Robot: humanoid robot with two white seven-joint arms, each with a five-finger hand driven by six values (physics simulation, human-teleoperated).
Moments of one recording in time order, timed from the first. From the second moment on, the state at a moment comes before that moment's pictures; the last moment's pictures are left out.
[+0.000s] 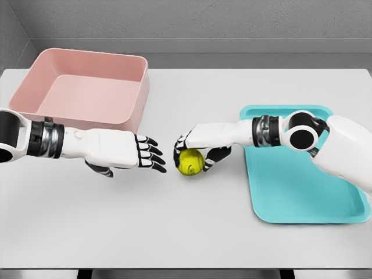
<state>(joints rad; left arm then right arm) -0.89 0.93 -1.07 -1.76 -0.31 -0.61 -0.51 -0.90 -0.60 1.14 -1.45 0.04 -0.45 0.52</state>
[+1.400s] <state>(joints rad) -0.99 0.68 -1.13 -1.67 -0.15 -0.61 -0.60 -1.03 -0.82 1.08 -1.31 0.04 -0.45 0.34</state>
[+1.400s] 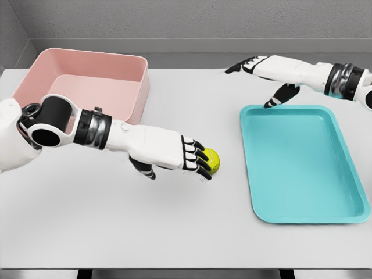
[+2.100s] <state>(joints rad) -0.96 0.39 -1.08 -1.25 -0.20 -0.61 -0.61 -0.97 -0.91 1.06 -1.27 0.04 -0.45 0.34</state>
